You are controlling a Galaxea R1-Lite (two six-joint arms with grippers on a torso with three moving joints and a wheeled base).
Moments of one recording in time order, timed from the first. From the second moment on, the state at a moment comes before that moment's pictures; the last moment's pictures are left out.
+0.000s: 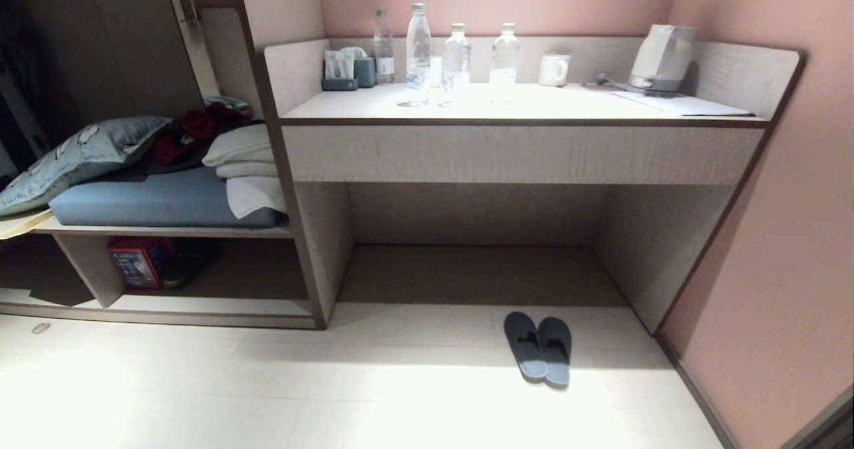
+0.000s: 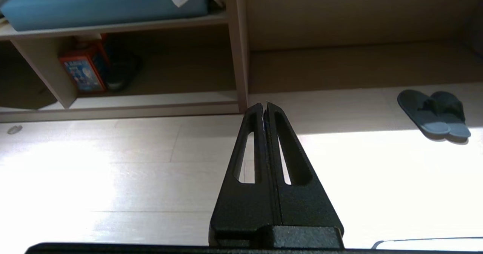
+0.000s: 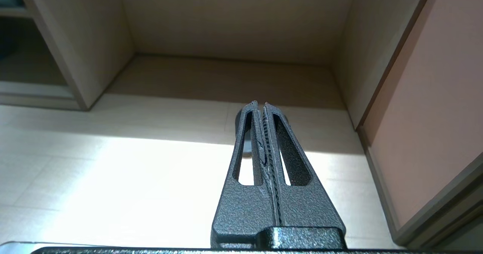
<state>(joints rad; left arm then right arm) 0.00 0.00 0.00 0.00 -0.02 0.05 0.01 0.00 0.00 -0.01 0.00 0.00</state>
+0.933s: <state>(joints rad) 0.00 0.00 0.00 0.00 -0.01 0.03 0.01 0.00 0.00 -0.01 0.00 0.00</state>
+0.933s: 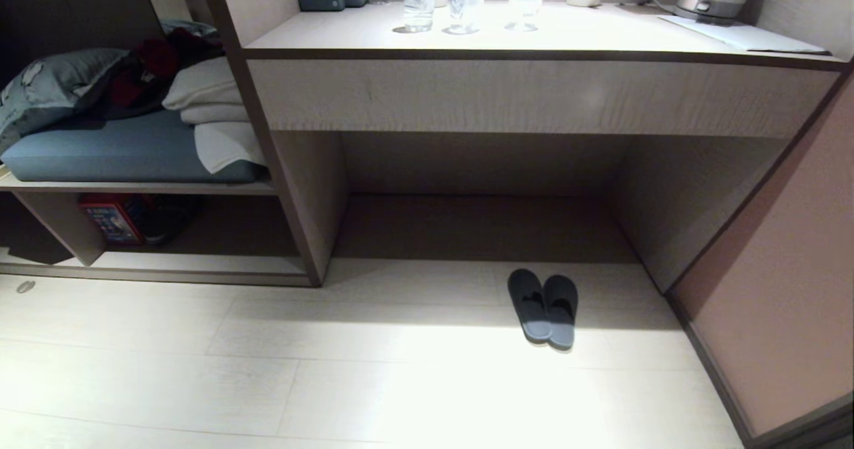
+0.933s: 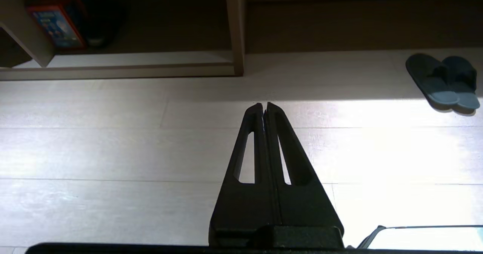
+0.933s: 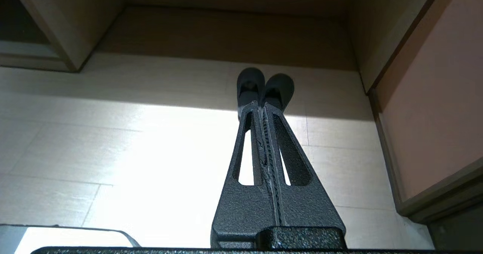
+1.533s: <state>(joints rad) 0.00 0.00 0.00 -0.01 -0.01 0.01 0.01 0.00 0.00 -0.01 0.00 0.00</state>
